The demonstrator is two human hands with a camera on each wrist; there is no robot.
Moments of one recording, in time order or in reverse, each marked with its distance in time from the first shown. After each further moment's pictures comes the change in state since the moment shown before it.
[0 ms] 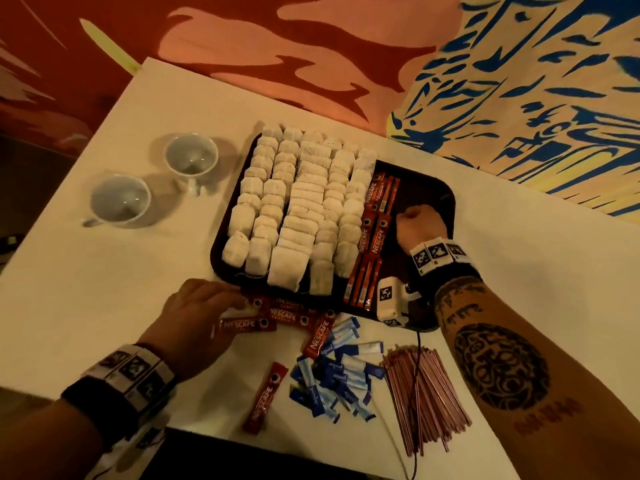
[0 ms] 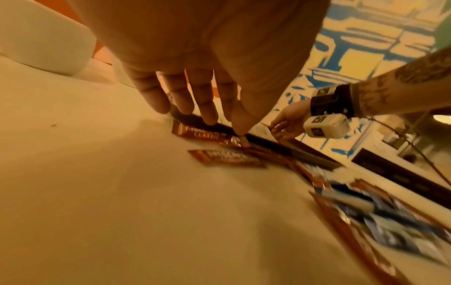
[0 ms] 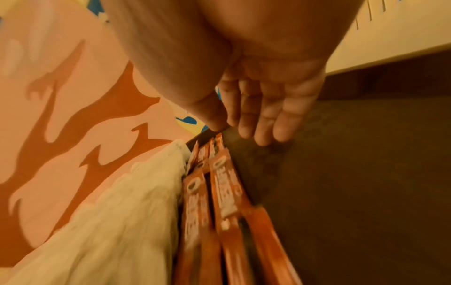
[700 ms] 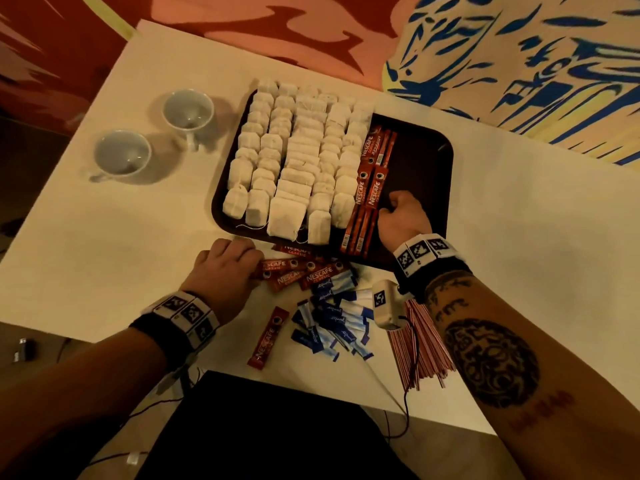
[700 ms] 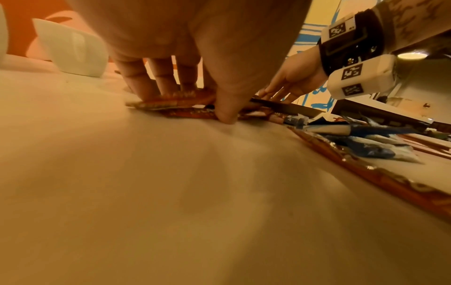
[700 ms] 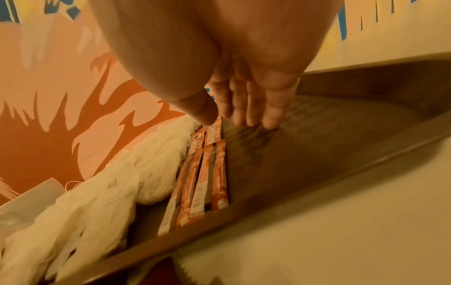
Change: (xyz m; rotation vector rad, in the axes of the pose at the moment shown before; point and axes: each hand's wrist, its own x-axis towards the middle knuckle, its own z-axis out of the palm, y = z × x) left_hand 0.003 0.026 0.039 0.271 -0.037 0.024; right_hand -0.069 0.049 0.024 0.004 -0.069 -0.154
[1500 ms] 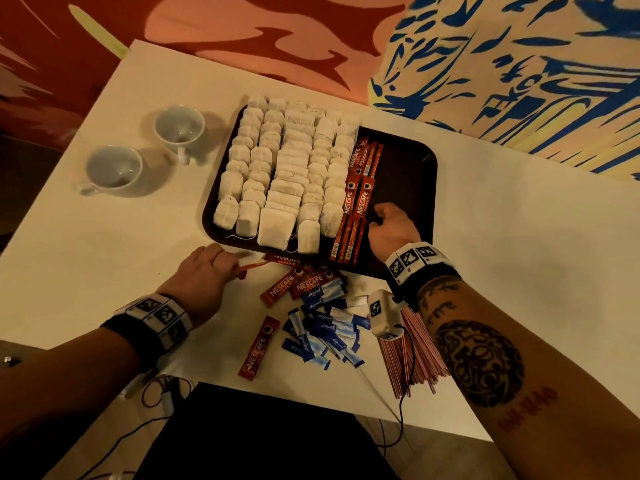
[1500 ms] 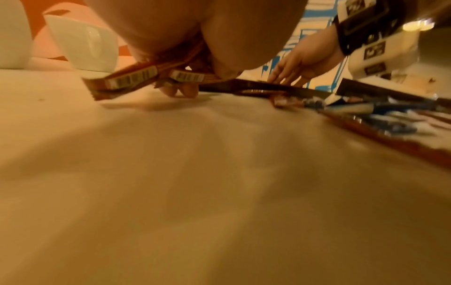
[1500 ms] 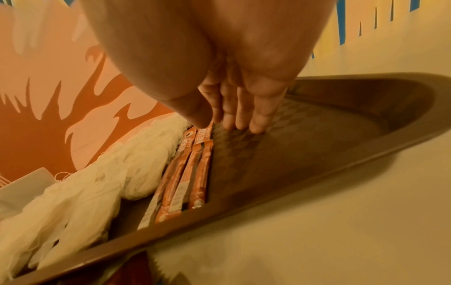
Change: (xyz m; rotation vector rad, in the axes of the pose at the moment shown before) left_hand 0.002 -0.017 -0.010 -0.094 0.017 -0.033; right_hand -0.003 0.006 -0.007 -0.018 -0.076 -0.041
